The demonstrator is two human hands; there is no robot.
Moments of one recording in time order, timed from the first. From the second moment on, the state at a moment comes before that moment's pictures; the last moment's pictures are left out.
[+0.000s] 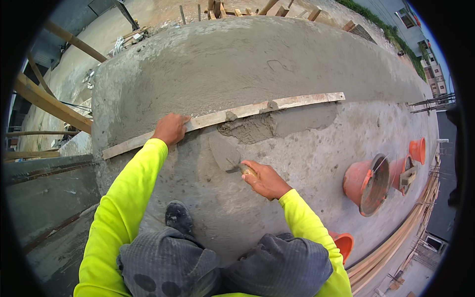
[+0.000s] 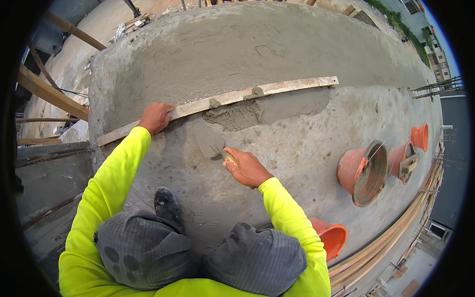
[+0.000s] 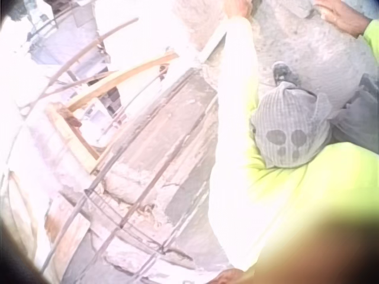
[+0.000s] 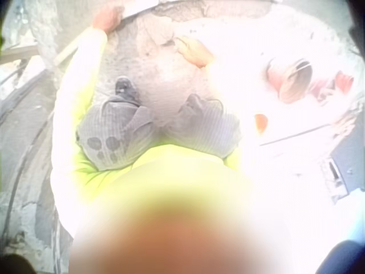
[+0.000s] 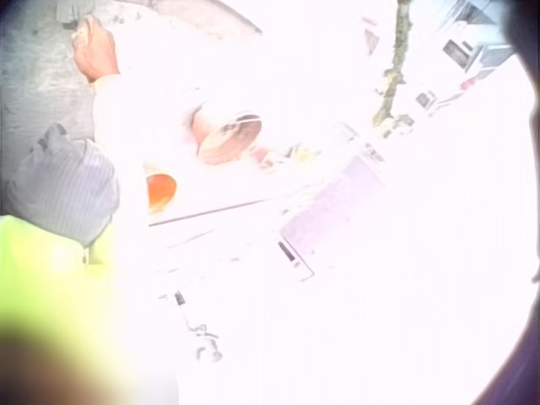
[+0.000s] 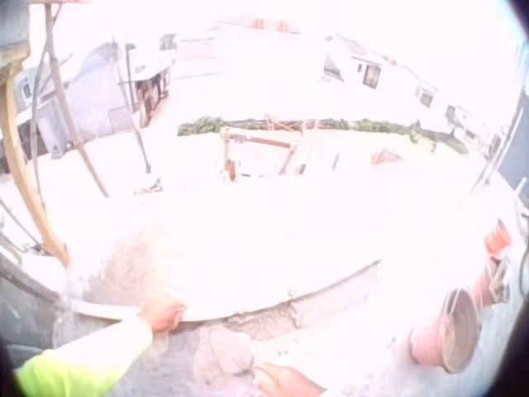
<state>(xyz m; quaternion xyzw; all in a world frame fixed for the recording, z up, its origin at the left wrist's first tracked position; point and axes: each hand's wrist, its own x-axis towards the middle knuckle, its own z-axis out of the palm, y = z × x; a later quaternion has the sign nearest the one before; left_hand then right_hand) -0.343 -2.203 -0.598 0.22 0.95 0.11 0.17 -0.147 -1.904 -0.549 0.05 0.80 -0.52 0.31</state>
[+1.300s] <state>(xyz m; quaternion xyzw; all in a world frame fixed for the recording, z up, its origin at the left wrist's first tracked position) -0.341 -2.201 -0.590 0.22 0.95 0.11 0.20 -0.148 -1.591 -0.566 0.21 0.93 -0.25 0.15</state>
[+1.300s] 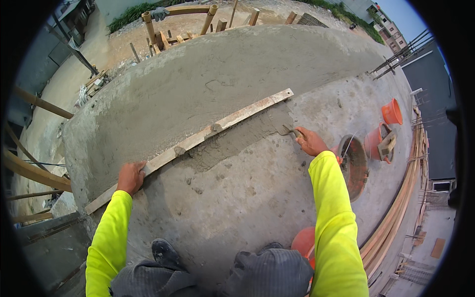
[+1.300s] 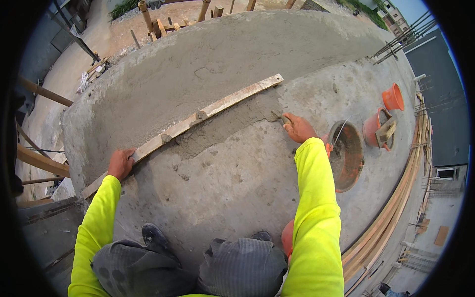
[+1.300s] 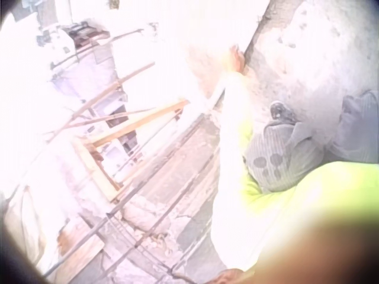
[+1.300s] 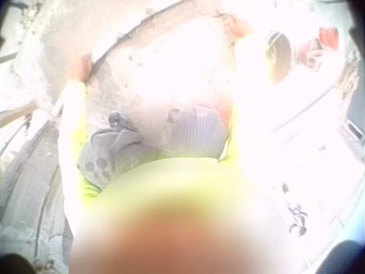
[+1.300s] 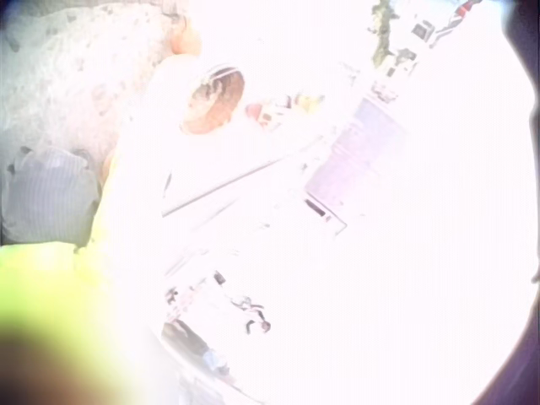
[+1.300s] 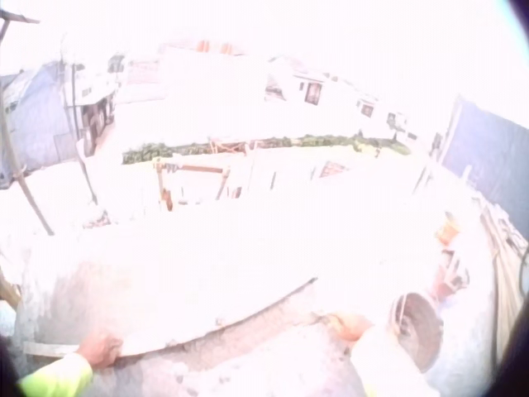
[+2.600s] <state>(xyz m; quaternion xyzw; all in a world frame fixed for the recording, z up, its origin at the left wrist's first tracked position) -0.341 -2.202 -0.593 0.20 0.95 0.12 0.21 -0.128 -1.944 -0.596 0.25 0.77 -0.58 0.11</state>
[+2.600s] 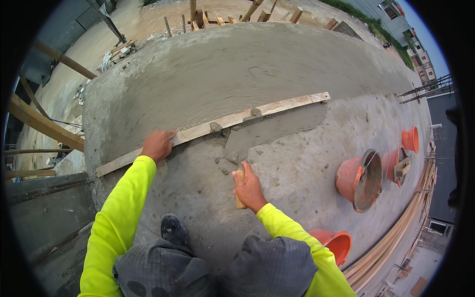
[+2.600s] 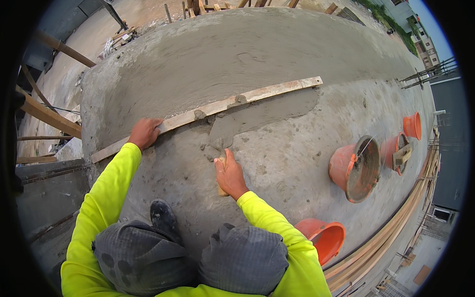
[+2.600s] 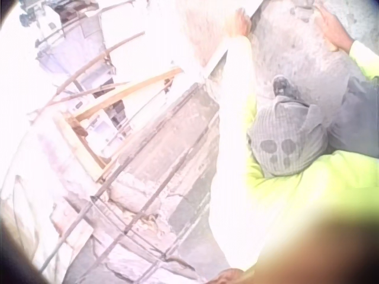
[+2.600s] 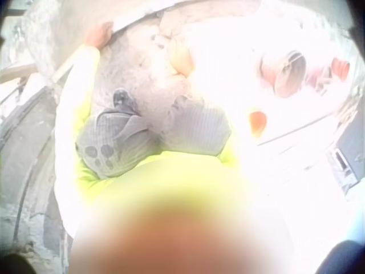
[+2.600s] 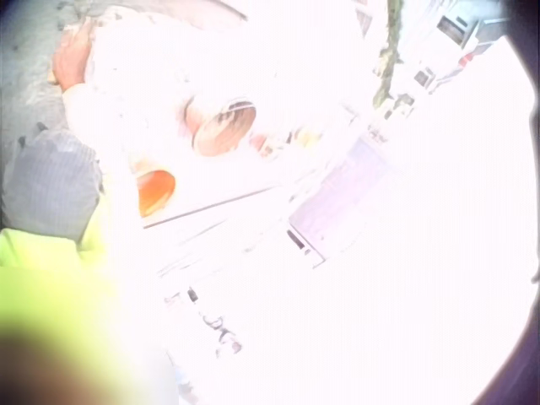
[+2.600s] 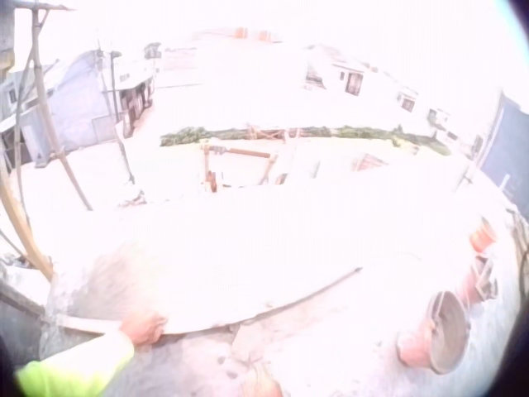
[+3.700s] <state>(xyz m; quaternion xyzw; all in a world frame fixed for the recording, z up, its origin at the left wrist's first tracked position) -0.348 -2.205 -0.590 0.27 0.93 0.14 0.20 -0.119 -1.606 -0.587 0.30 0.94 -0.17 0.01</state>
